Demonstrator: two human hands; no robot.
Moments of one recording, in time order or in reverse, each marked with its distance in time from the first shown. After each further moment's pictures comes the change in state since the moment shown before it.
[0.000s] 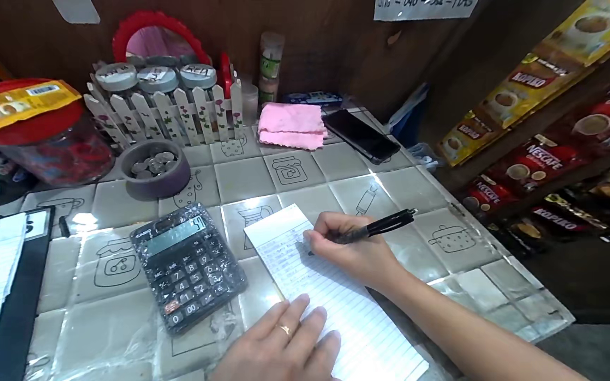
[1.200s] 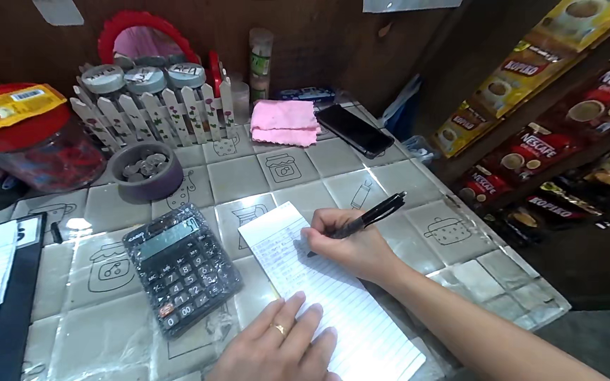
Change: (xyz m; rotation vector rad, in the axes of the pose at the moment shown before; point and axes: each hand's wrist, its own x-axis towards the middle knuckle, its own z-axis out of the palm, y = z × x) left_hand 0.000 0.000 -0.001 0.004 -0.003 -0.002; right_hand 0.001 0.000 -0.003 0.085 -0.020 0.038
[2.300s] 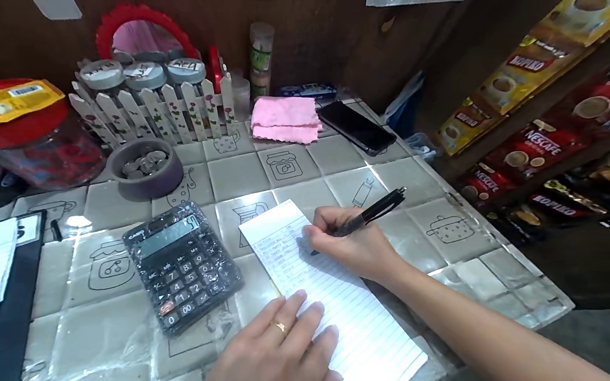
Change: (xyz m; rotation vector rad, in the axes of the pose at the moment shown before) left_hand 0.000 -0.001 0.000 0.004 0.001 0.005; right_hand -0.001 -0.001 0.001 -0.015 0.000 0.015
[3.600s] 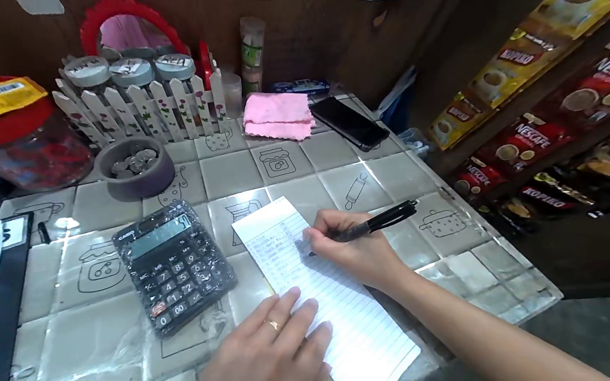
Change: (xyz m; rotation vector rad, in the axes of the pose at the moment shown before) left_hand 0.000 0.001 0.001 -0.027 -0.002 -0.021; right_hand -0.016 0.000 -0.002 -0.013 0.033 -0.022
